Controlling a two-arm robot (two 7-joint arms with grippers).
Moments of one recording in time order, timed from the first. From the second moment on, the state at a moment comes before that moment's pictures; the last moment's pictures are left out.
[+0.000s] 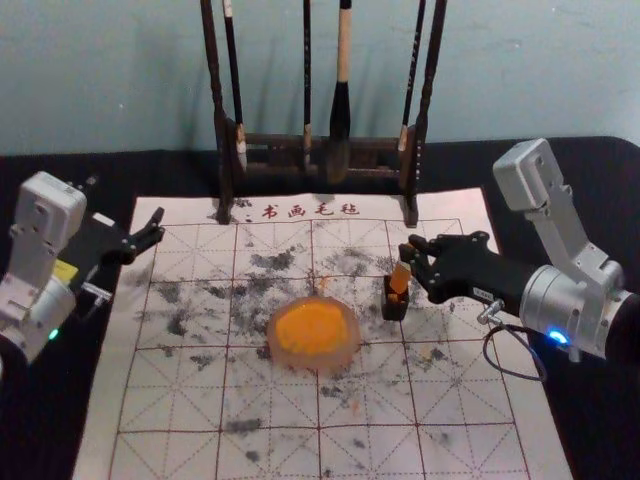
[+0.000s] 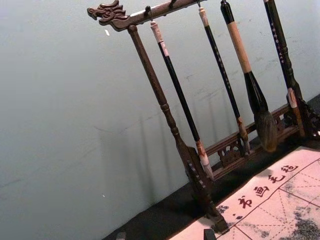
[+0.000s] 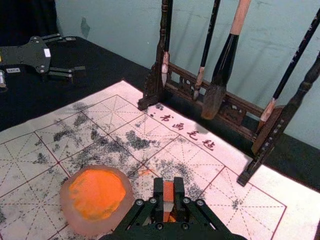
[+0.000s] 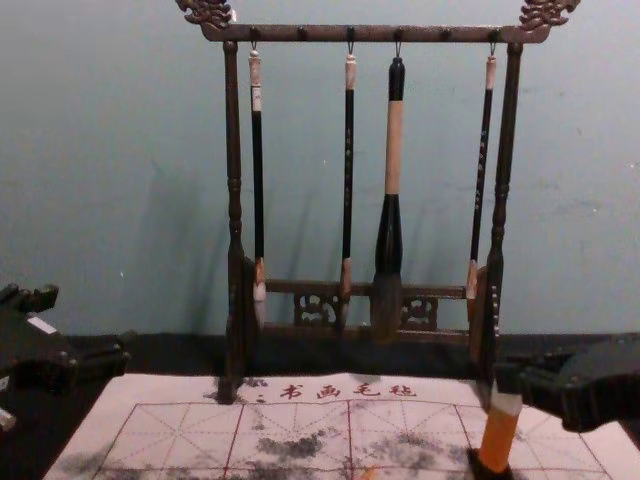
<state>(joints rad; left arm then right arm) -0.20 0.60 0.45 -1.41 -0.25 -0.12 0.03 0.16 0.57 -0.41 -1.71 0.40 0.33 0.34</state>
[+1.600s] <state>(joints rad) -0.20 0.60 0.45 -1.41 -0.25 -0.12 0.03 0.15 0.51 -0.41 -1.64 0.31 0.35 0.37</state>
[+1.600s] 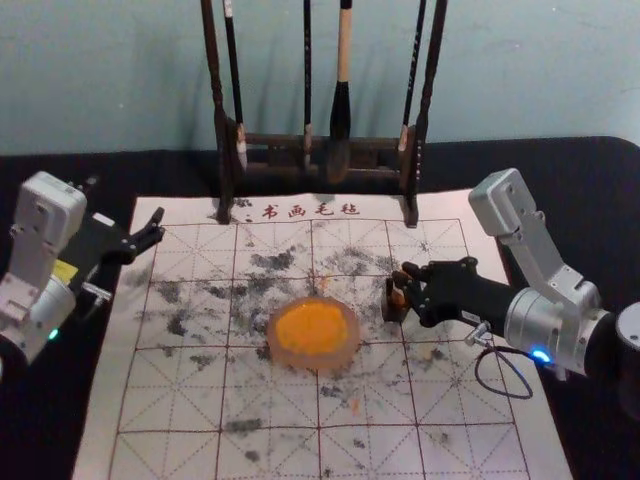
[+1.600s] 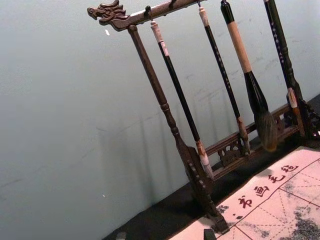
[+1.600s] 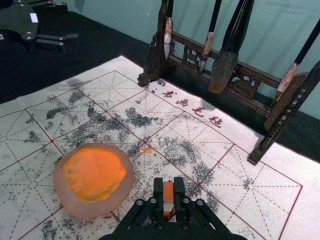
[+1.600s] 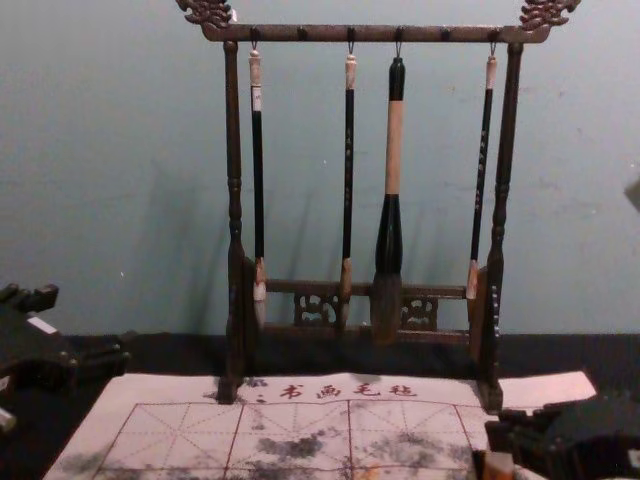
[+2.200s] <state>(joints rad) -0.20 0.60 0.45 -1.41 -0.25 -0.12 0.03 0.15 0.50 -0.41 -1.63 0.30 0.35 0.37</state>
